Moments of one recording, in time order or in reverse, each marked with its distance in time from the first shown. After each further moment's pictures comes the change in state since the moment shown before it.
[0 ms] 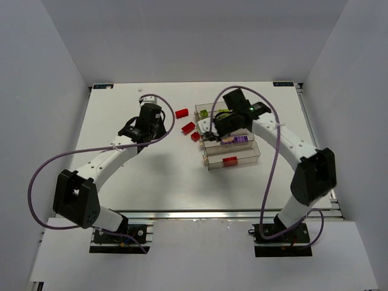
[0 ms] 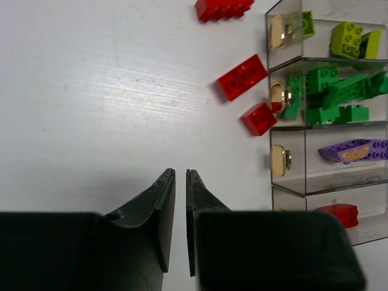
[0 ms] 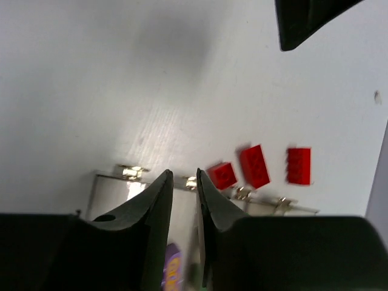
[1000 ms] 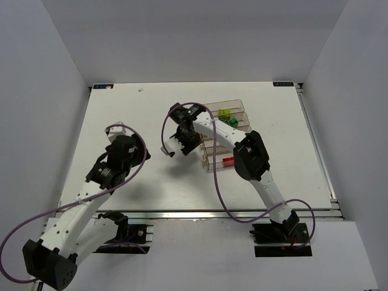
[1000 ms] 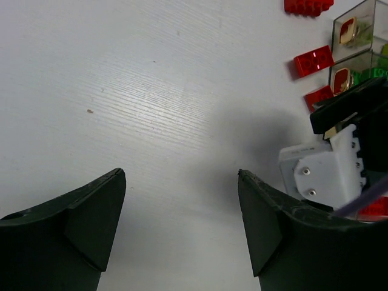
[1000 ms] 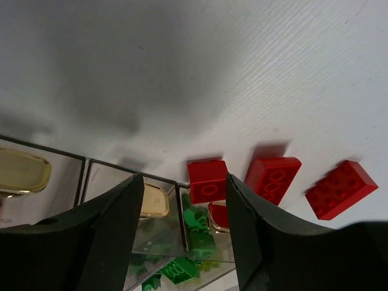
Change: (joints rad) left arm 0.043 -0.583 -0.359 -0.226 -0.140 -0.114; right arm 0.302 0.722 0.721 -0.367 0.777 -0.184
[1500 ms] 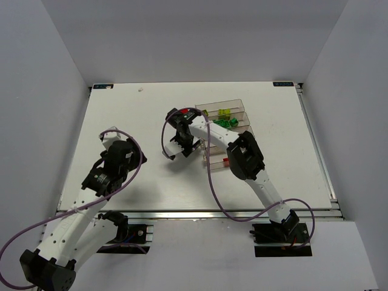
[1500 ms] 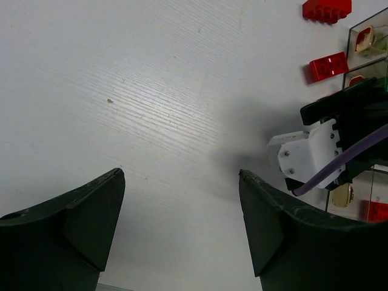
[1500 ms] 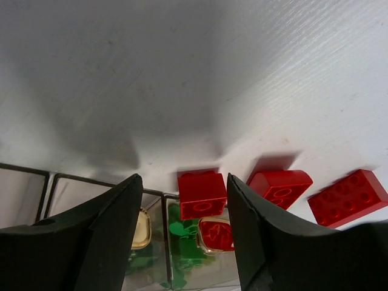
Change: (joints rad) left arm 0.000 -0.098 -0.028 -0.074 -0.058 -0.047; right arm 0.008 0.085 0.009 0.050 0.143 -0.024
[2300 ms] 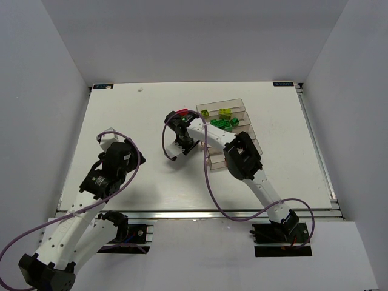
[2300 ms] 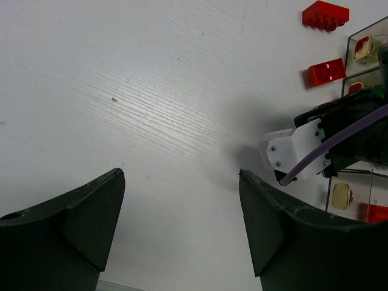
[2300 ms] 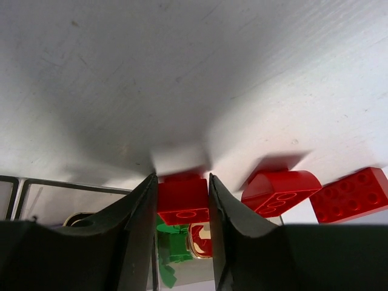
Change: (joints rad) left arm 0.000 -0.034 0.000 -0.026 -0.014 -0.022; right arm 0.010 0.043 0.003 0.039 0.127 -0.027
